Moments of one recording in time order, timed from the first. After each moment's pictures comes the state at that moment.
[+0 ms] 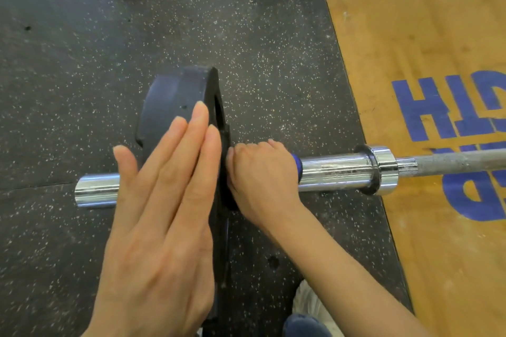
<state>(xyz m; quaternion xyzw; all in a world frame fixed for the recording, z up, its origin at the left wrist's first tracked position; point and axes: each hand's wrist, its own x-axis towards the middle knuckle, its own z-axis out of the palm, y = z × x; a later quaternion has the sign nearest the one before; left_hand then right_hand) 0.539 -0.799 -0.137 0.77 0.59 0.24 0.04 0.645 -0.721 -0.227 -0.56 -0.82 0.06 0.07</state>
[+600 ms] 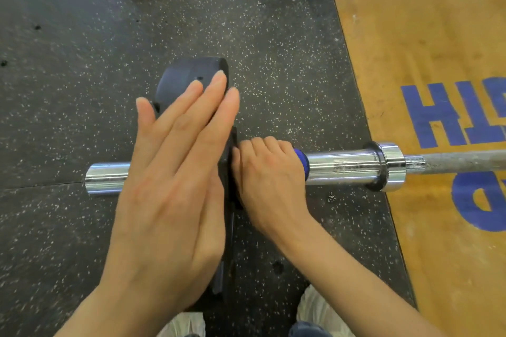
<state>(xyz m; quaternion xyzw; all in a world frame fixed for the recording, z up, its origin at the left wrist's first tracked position) 0.537 -0.764 -0.127 0.75 0.59 0.29 0.08 0.644 -0.717 -0.239 -0.58 -0.80 0.00 0.14</state>
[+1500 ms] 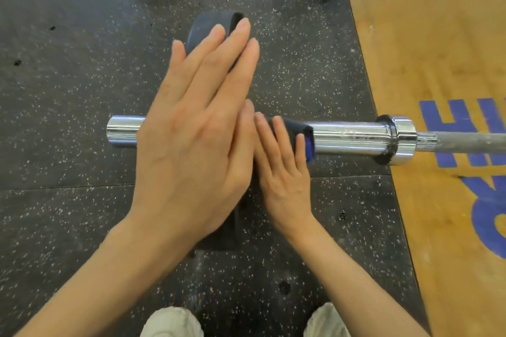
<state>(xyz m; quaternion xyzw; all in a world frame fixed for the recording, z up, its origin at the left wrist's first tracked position) 0.532 -0.702 -0.135 0.75 0.61 0.26 0.00 0.655 -0.697 -0.306 -0.51 -0.81 -0.10 0.28</state>
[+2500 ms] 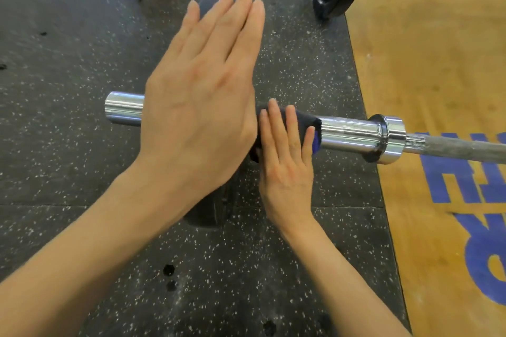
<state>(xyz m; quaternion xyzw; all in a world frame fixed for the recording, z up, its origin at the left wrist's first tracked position) 0.533 -0.629 -0.138 0.76 0.62 0.20 -0.10 0.659 -0.639 -0.298 -0.54 -0.78 -0.05 0.30</state>
